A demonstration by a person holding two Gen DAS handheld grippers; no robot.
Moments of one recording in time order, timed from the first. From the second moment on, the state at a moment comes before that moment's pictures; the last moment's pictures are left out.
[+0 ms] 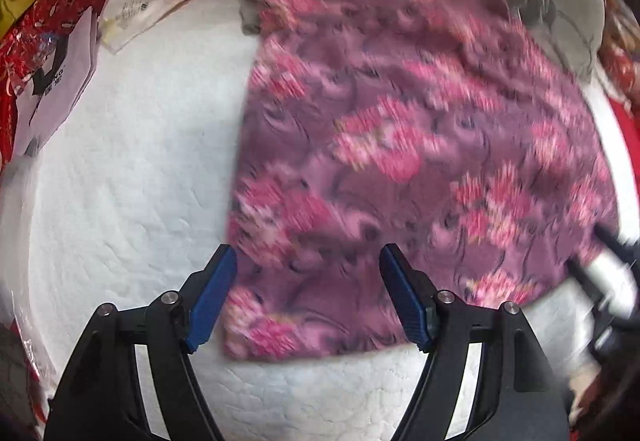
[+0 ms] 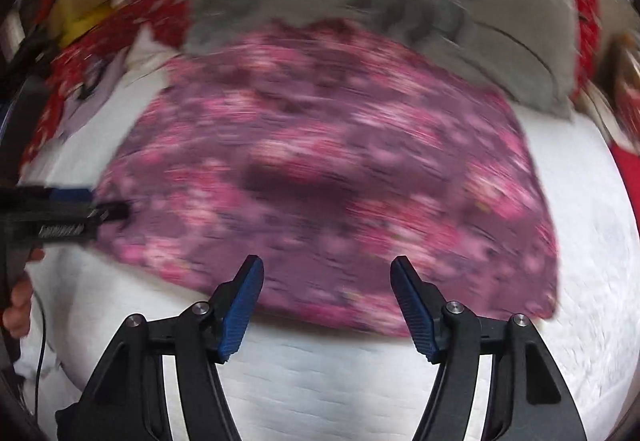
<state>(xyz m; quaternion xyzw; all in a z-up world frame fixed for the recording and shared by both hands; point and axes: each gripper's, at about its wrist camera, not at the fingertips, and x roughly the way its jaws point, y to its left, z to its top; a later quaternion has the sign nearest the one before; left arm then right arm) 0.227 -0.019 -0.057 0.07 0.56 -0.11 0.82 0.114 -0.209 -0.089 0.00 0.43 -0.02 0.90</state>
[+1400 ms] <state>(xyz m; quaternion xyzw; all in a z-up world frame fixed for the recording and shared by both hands) 0.364 -0.010 -0.059 -0.18 0.63 -0.26 0.71 0.143 -0.033 -0.078 -0.26 0.23 0.05 0.94</state>
